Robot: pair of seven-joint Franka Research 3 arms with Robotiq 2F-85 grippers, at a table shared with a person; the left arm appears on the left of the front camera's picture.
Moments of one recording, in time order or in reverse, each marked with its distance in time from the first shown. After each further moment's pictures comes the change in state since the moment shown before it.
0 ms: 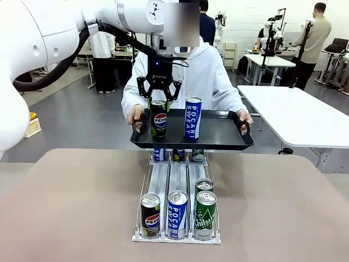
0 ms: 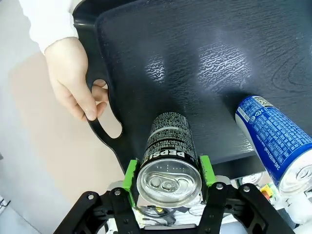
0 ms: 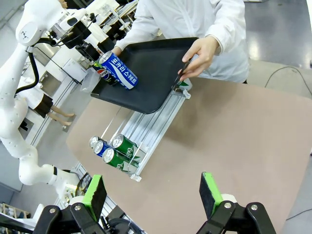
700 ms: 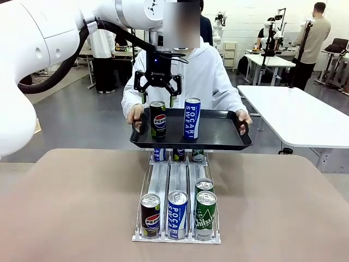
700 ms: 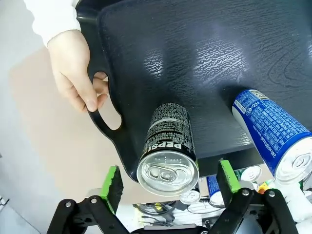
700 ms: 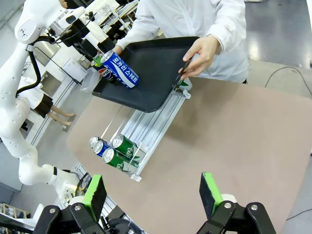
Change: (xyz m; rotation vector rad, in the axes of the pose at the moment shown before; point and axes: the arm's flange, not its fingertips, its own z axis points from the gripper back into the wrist) left arm 0.001 0.004 0.007 -0.009 0.007 0.006; right arm 0.000 0.000 0.000 0.000 0.000 0.000
